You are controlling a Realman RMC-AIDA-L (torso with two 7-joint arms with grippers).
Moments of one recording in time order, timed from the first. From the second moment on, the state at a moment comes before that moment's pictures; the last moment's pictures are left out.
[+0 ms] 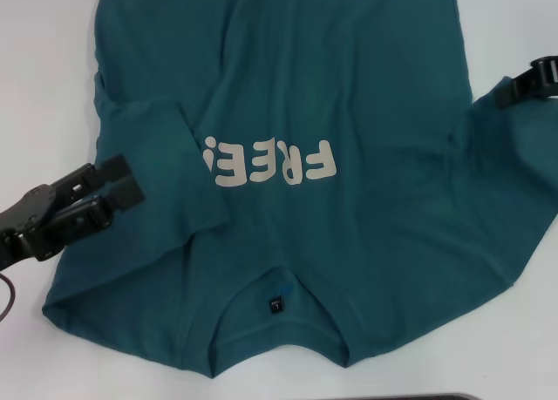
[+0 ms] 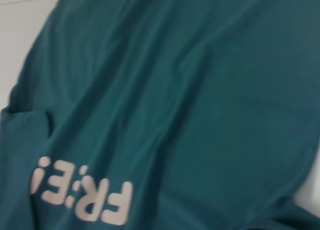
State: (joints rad) left arm -0.28 -2.12 -2.83 -0.55 -1.12 1.98 -1.53; right arm 0.65 1.96 -0.68 -1.01 -2.53 -1.67 2.48
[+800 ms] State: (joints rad) left arm -0.27 -2.11 -2.88 -0.56 -1.14 1.95 -1.57; right arm 0.69 2.02 -0.72 -1.00 -2.48 -1.65 2.47
